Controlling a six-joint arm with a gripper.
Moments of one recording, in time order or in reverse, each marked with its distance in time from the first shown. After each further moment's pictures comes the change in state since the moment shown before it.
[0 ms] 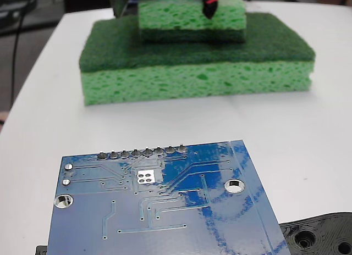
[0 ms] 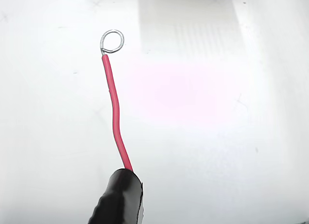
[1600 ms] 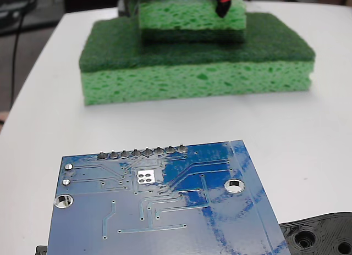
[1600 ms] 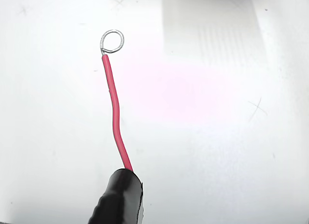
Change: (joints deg) arm -0.1 0.0 0.0 -0.1 -2.2 -1.5
